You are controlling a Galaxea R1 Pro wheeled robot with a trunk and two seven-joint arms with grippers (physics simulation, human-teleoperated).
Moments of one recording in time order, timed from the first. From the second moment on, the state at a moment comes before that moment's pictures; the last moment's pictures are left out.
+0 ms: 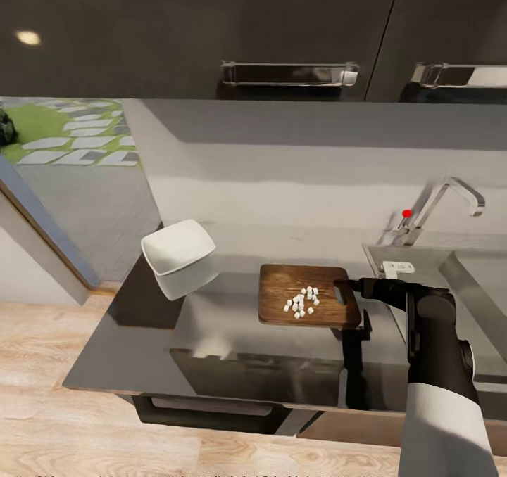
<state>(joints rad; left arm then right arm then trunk) 0.22 0.11 -0.13 -0.84 0.19 -0.30 0.04 -0.70 0.05 -0.43 -1.43 0.55 0.87 0.61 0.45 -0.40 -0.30</state>
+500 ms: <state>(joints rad) 0.22 0.10 -0.13 -0.84 0.19 -0.30 0.04 -0.70 0.05 -0.43 -1.43 0.55 0.87 0.61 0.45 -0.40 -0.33</state>
